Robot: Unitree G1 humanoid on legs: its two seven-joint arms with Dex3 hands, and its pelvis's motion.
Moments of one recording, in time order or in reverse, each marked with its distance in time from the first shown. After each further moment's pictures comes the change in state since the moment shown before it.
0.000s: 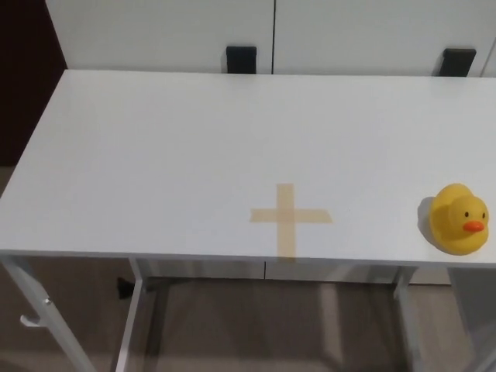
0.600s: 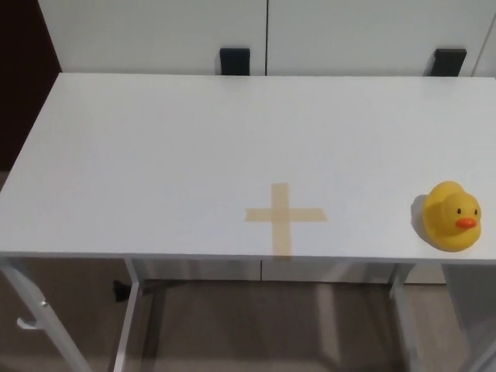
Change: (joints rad) left_arm -0.007 0.005 0.008 0.009 0.000 0.000 0.002; right_arm -0.213 -0.037 -0.149 -0.026 0.052 0.027 -0.158
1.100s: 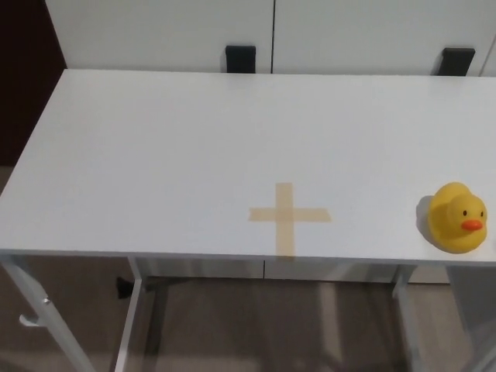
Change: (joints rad) left_arm -0.017 0.001 -0.002 0.004 0.002 0.000 0.001; right_arm -0.216 0.022 0.087 -0.443 -0.011 0.229 -0.035
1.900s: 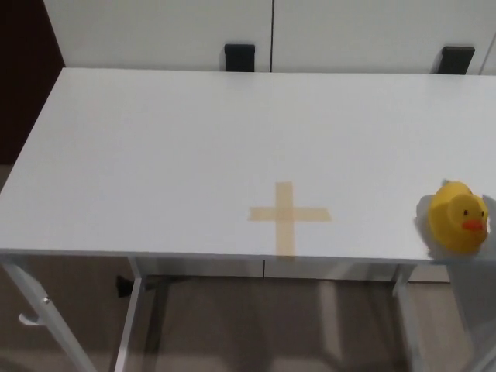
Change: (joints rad) left_arm 0.000 -0.001 -0.003 -0.003 0.001 0.000 0.001; right_arm -0.156 0.095 0.242 0.179 -0.038 -0.010 0.145
